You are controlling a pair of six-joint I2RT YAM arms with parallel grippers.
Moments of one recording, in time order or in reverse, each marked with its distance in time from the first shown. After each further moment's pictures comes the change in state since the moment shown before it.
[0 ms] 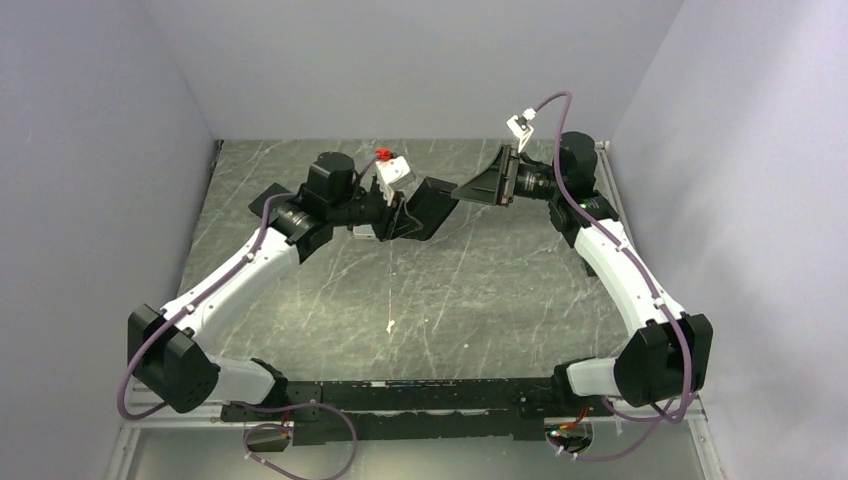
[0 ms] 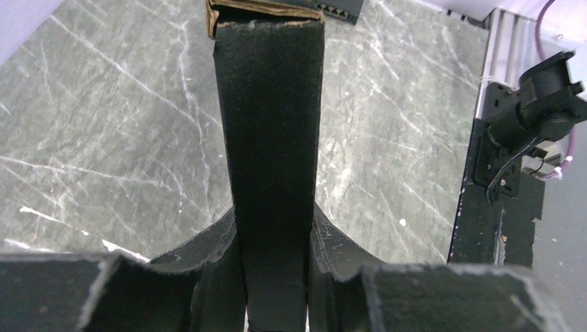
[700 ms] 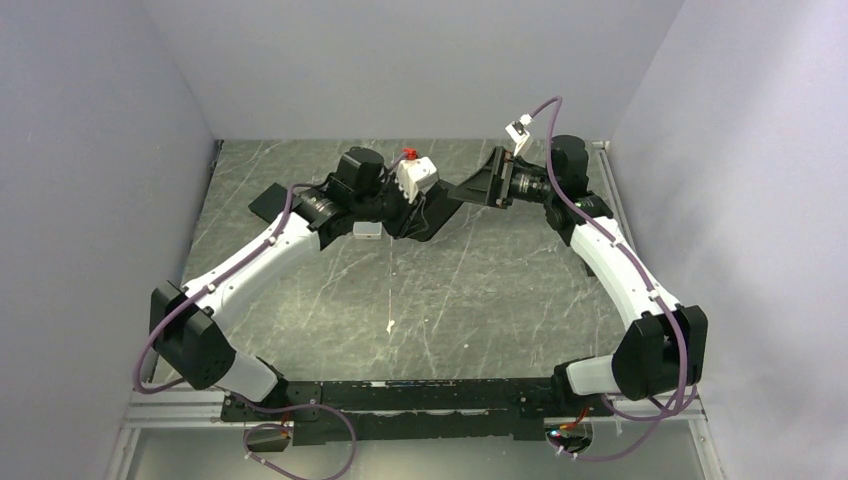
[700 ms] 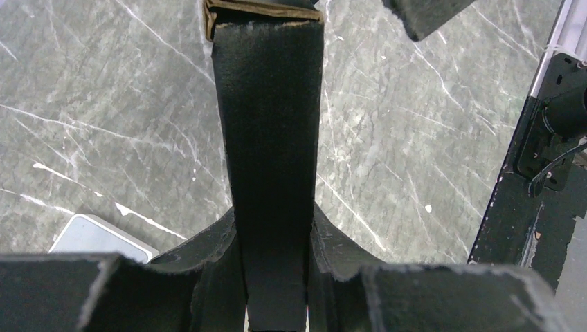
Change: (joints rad) left arm -0.080 0.137 0.159 -0.186 -0.200 0.044; right arm 0.006 0.032 -0.002 -0.103 0.130 -0.083
